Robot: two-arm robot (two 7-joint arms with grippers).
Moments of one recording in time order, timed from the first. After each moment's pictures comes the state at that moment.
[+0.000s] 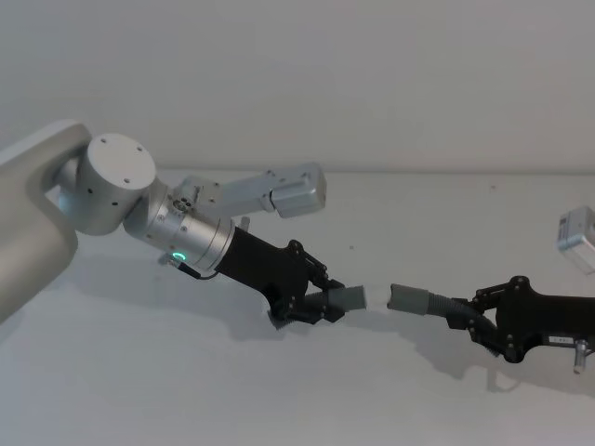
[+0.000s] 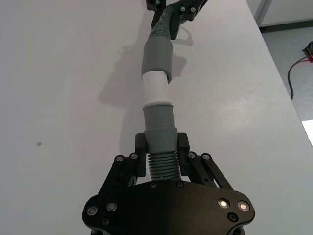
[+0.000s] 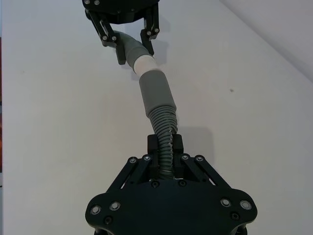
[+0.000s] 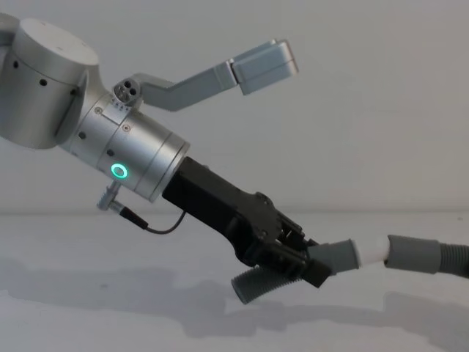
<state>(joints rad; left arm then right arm) -0.98 0.36 1.00 -1.09 -0.34 0.14 -1.15 0.35 0.81 -0.43 -1.46 0.45 0.05 0.98</state>
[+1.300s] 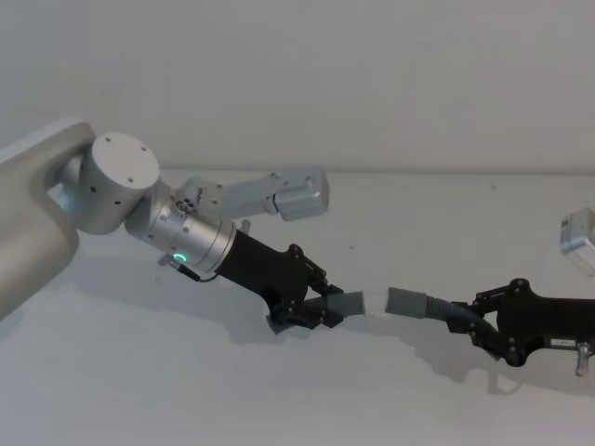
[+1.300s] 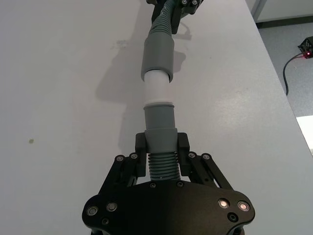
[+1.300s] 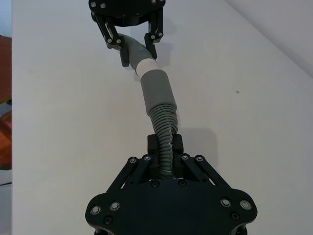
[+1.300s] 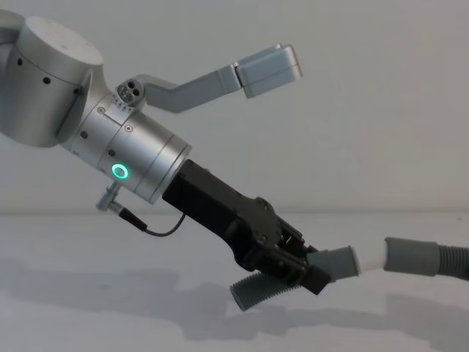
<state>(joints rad) -1.00 0.37 1.04 -1.09 -0.35 0.16 -1.15 0.36 0.83 -0.46 -1.46 0.47 0.04 0.99</state>
